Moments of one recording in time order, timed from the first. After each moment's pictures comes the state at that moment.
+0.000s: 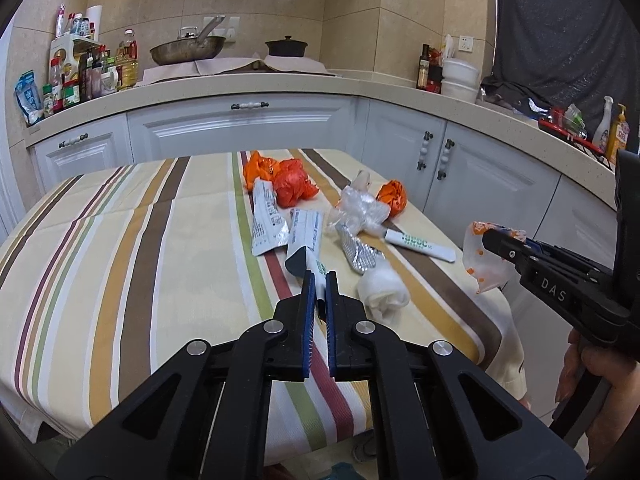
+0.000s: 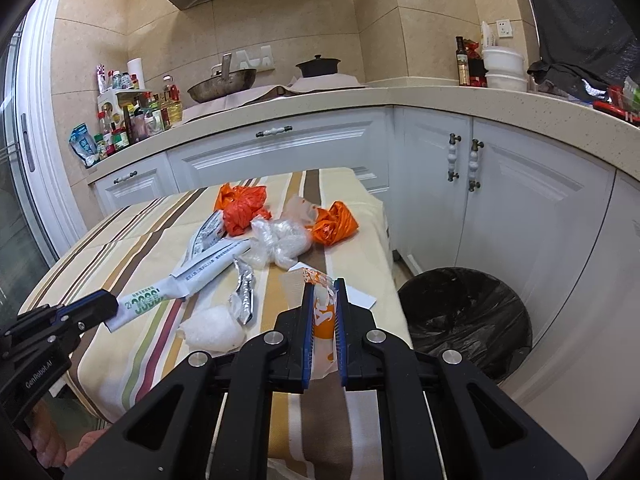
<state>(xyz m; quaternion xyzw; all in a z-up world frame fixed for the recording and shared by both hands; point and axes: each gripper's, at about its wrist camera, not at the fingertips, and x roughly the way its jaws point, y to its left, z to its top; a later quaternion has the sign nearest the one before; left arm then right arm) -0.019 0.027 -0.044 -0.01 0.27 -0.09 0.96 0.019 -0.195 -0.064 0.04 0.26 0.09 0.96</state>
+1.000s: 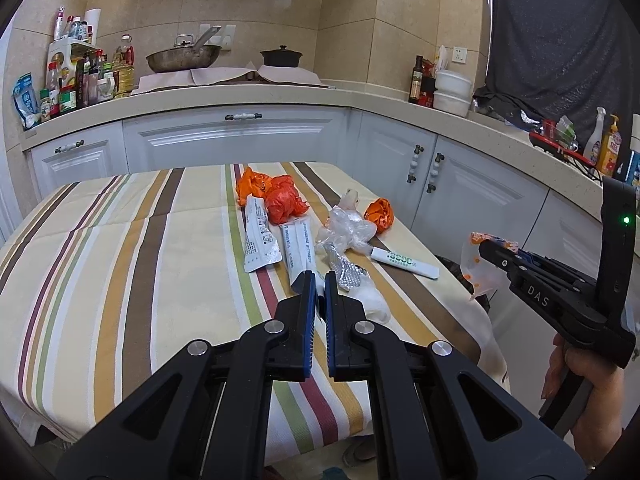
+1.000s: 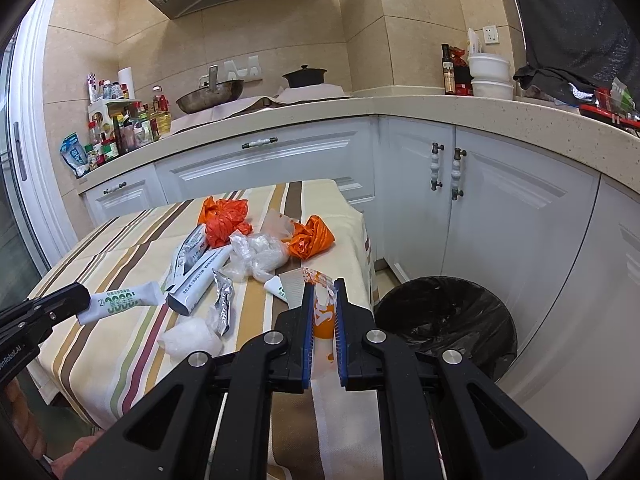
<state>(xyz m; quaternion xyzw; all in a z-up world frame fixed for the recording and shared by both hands) -0.027 0.027 -0.026 -0.02 0.26 -0.10 0.96 0.019 -0.211 -0.059 0.04 0.24 0.07 0.97</state>
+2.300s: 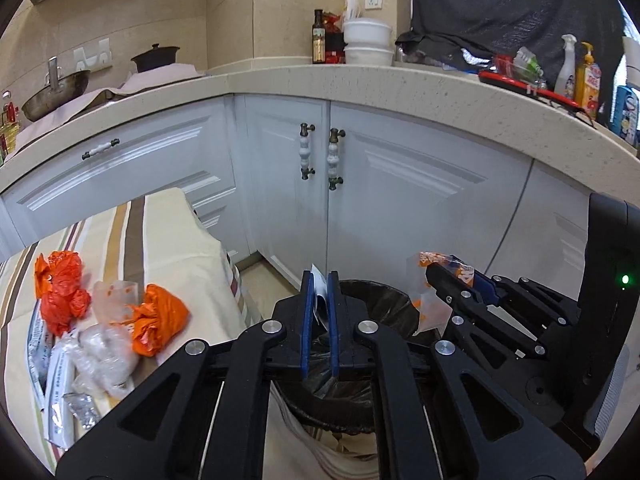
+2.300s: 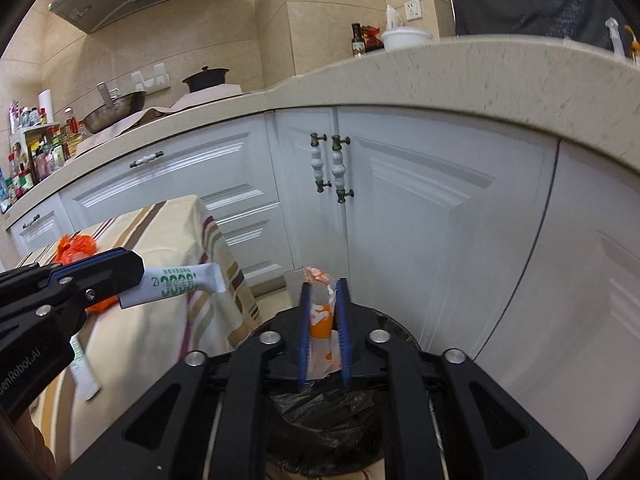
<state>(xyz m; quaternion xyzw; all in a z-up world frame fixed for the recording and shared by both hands) 0.137 -0.225 -0.048 0.07 0.29 -0.19 0.93 0.118 -0.361 -0.096 0.07 0.26 -0.04 0.96</state>
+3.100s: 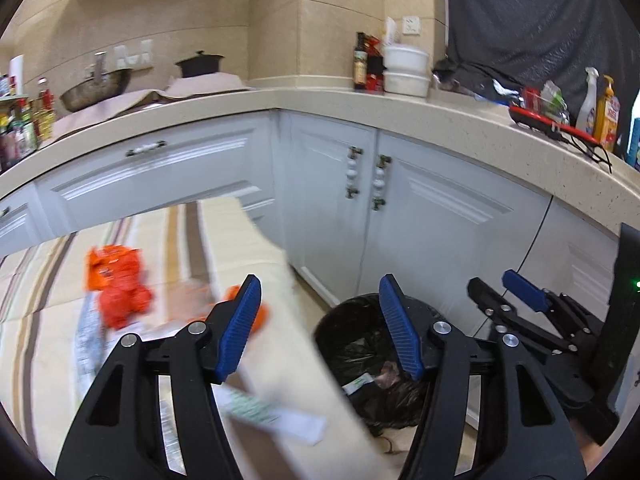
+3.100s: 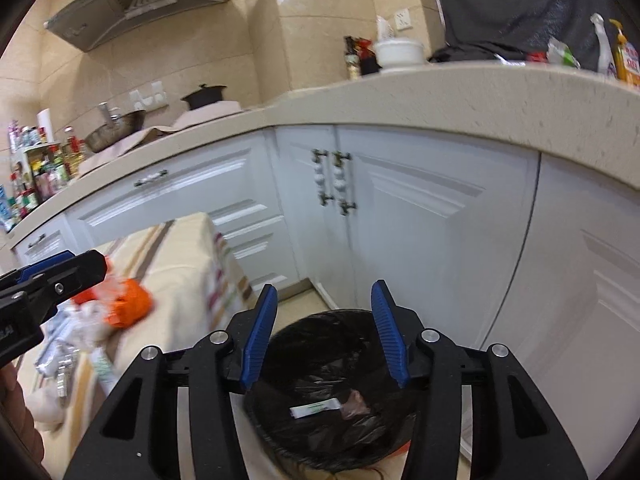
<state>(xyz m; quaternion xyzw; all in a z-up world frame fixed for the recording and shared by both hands) 0.112 -0.151 -0.017 0.04 0.27 -0.14 0.95 0.088 -0.337 -0.067 0.09 0.23 -0.04 0.97</state>
